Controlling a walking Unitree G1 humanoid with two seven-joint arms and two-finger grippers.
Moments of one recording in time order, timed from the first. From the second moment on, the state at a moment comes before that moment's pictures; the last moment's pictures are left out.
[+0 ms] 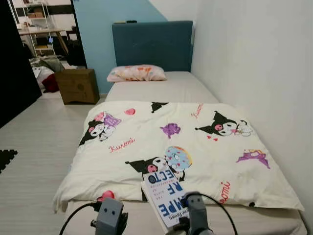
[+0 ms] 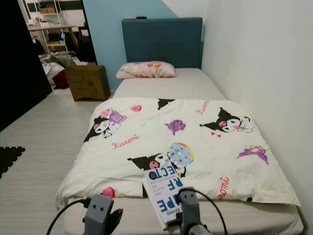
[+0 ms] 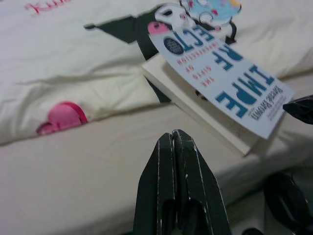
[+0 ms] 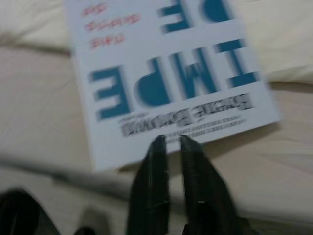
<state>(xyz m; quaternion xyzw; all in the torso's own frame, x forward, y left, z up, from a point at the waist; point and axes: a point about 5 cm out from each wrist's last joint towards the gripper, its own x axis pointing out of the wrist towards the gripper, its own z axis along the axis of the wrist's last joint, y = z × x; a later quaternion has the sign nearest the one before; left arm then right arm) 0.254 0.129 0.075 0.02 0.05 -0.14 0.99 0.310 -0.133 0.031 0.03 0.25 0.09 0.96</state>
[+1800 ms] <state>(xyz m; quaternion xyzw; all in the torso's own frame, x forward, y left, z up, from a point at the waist) 0.253 0.139 0.133 0.03 -0.03 -0.24 0.97 0.323 -0.125 0.028 0.61 0.18 0.00 0.77</state>
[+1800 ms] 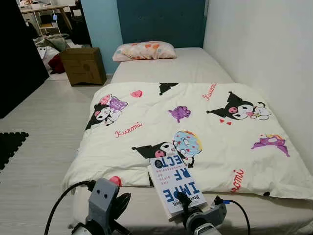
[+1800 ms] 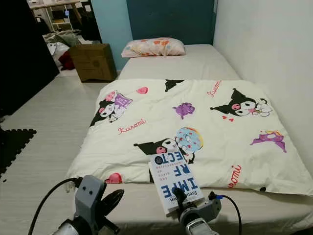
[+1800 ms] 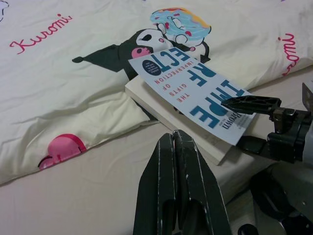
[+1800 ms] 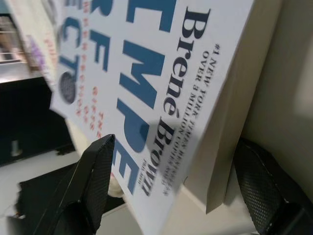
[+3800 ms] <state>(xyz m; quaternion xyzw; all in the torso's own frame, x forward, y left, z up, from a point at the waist) 0.254 0.144 0.136 0.03 -0.04 -0.23 0.97 0.342 -0.116 0.061 0.59 0.09 0.10 0.80</state>
